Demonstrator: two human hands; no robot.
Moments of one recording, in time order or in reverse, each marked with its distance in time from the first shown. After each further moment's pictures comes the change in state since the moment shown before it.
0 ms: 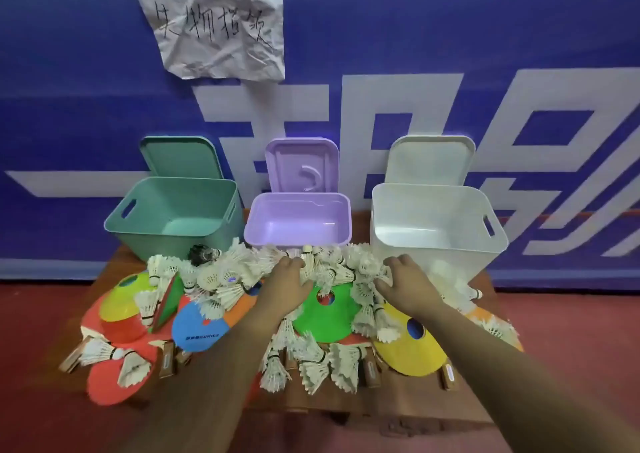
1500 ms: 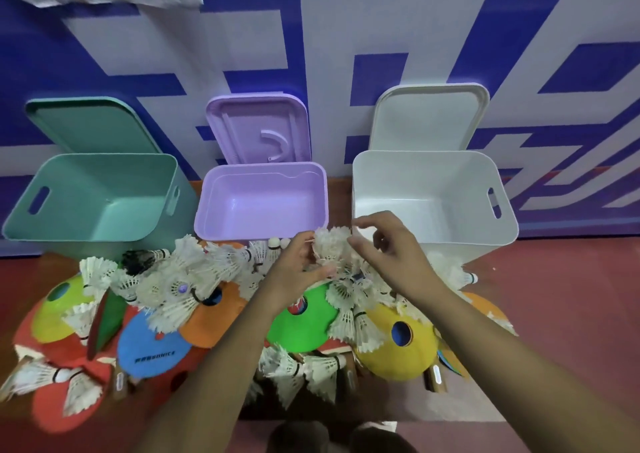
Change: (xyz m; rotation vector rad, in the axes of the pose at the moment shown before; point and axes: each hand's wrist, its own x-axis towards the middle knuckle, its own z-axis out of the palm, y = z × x) left_hand 0.087 0.055 0.031 -0.939 -0.257 -0.051; right_hand 0.082 0.011 -0.034 0.700 0.168 -0.108
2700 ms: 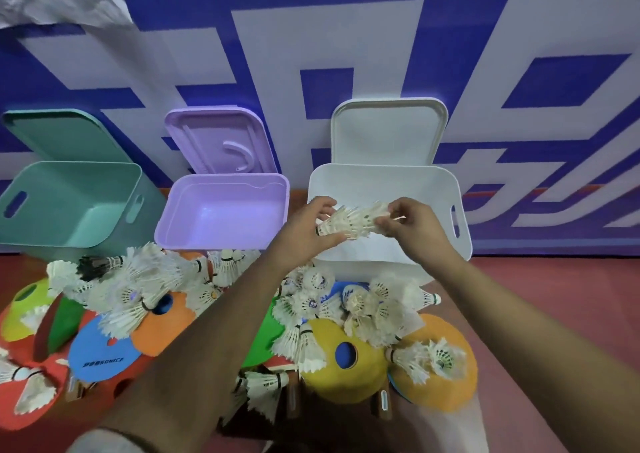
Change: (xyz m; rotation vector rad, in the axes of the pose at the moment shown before) left_hand 0.096 0.072 0.101 0.509 0.105 0.207; right_hand 0.067 0.097 -0.131 0.074 -0.022 0.211
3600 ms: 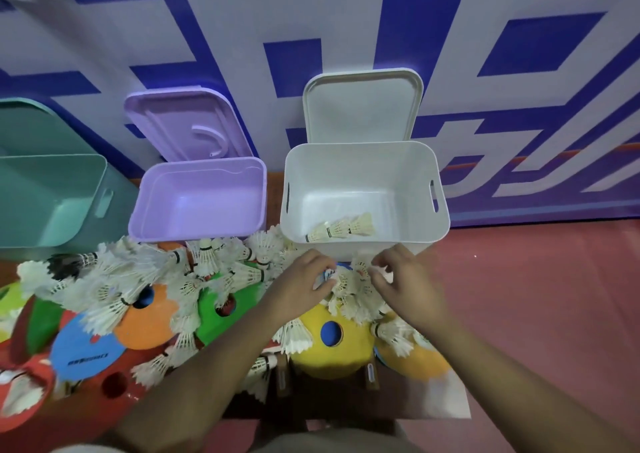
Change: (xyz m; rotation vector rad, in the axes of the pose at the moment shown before) left_hand -0.061 -0.048 0.075 0.279 -0.208 0.140; right_hand -0.096 0.068 0.007 -0.488 -0.004 -0.139
